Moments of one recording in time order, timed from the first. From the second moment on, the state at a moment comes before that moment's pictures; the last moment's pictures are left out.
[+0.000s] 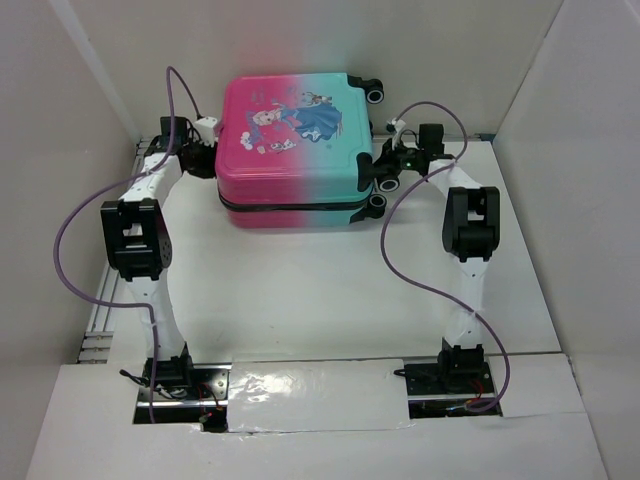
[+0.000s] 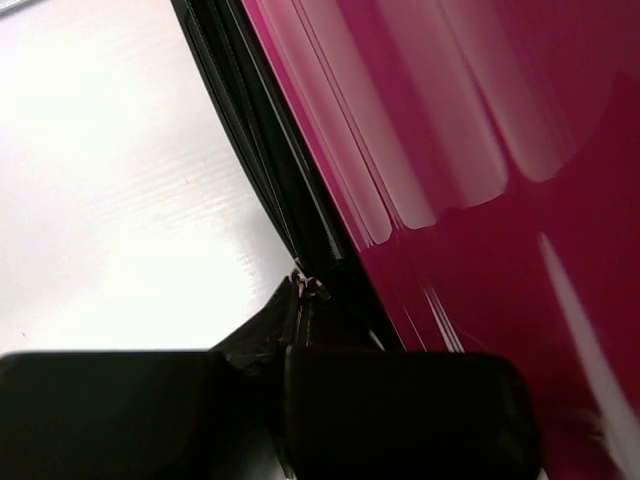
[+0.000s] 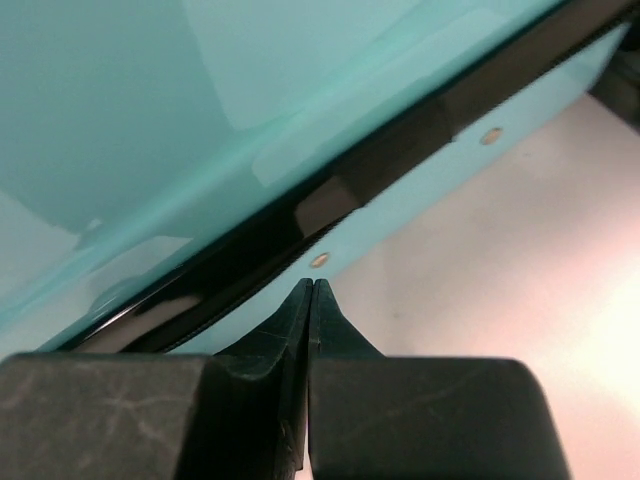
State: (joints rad) left arm 0.08 2.12 1.79 -0.46 0.37 0.28; right arm 0.01 2.35 1.86 -0.14 -0.97 -0.35
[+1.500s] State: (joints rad) left arm 0.08 2.14 1.83 -0.48 0.38 0.31; right arm -0.07 2.38 1.94 -0.42 -1.31 -0.69
